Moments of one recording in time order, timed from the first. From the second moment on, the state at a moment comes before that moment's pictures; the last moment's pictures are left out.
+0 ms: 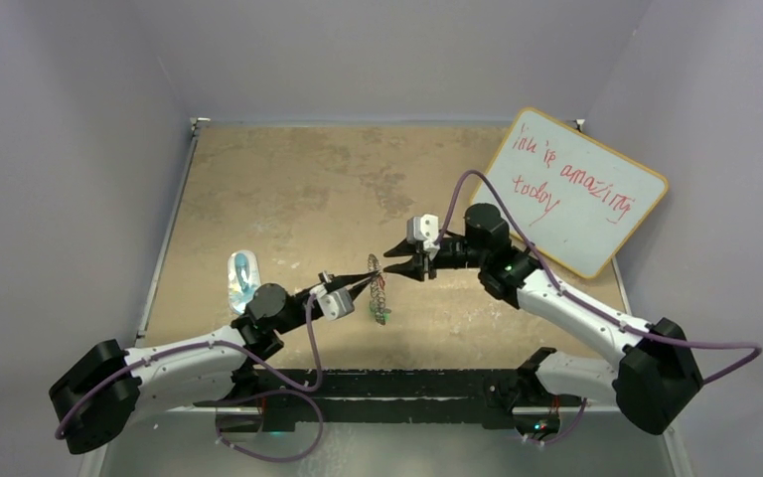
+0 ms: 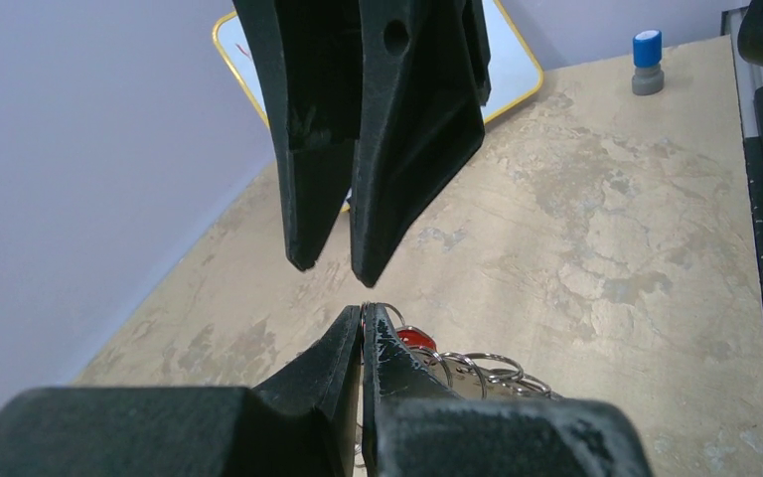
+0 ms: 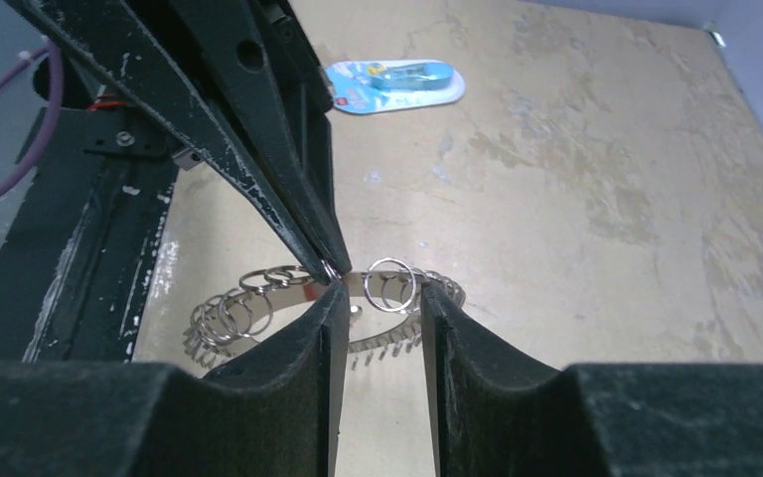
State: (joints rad) left arm -0.92 0.91 0.20 0.87 0.23 0.38; right arm 0.65 1.14 0.72 0.18 -0.83 -0.35
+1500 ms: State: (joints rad) left arm -0.92 0.84 0.47 0.23 0.11 0.59; right arm 0.82 1.33 1.00 -0.34 -0.42 -0.55
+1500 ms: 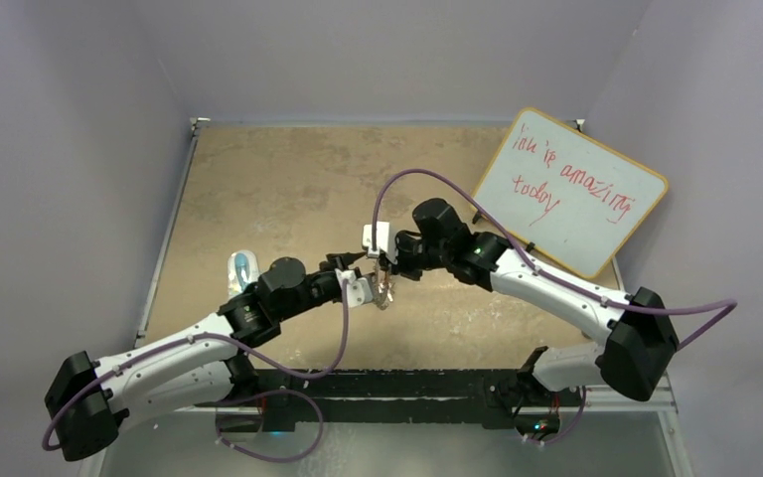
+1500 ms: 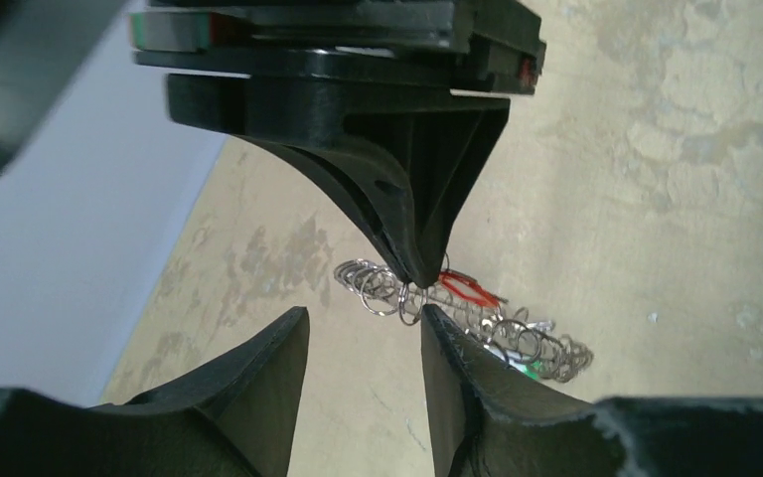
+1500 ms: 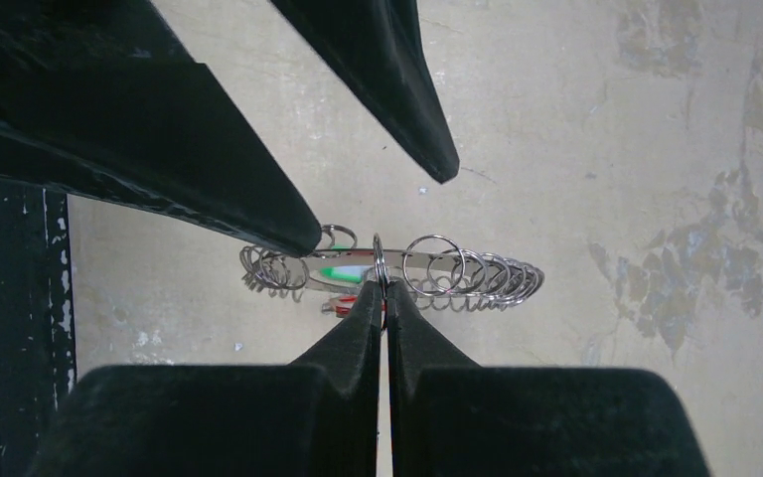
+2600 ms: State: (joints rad) left arm -0.92 0.98 0.51 0.18 0.17 0.65; right arm 0.85 1.33 1.03 -0.38 -0.41 -0.56
